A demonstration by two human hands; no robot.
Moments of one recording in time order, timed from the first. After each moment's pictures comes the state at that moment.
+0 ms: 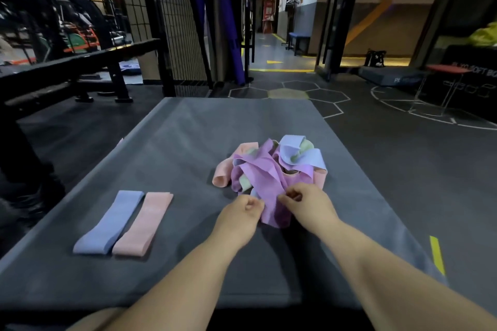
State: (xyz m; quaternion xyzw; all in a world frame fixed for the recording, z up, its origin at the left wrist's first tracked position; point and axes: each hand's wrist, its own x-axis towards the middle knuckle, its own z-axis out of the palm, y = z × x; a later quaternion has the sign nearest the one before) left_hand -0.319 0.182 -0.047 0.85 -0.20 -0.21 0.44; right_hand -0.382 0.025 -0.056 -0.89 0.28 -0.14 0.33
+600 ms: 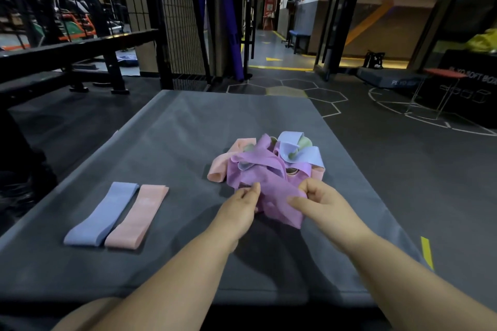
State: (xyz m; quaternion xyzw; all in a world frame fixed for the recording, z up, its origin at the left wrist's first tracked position) left_hand -0.312 0.168 -0.060 0.76 -0.15 -0.28 0.57; right_hand -0.427 0.035 -0.032 -0.78 0.15 -0.18 0.58
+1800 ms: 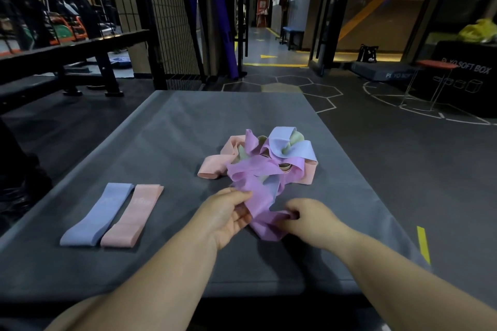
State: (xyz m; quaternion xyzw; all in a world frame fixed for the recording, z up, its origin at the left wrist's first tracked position) left_hand -0.314 0.181 -0.051 0.57 -0.03 -0.38 0.73; right_hand -0.425 0.034 -0.052 -0.94 0.22 -0.01 0.26
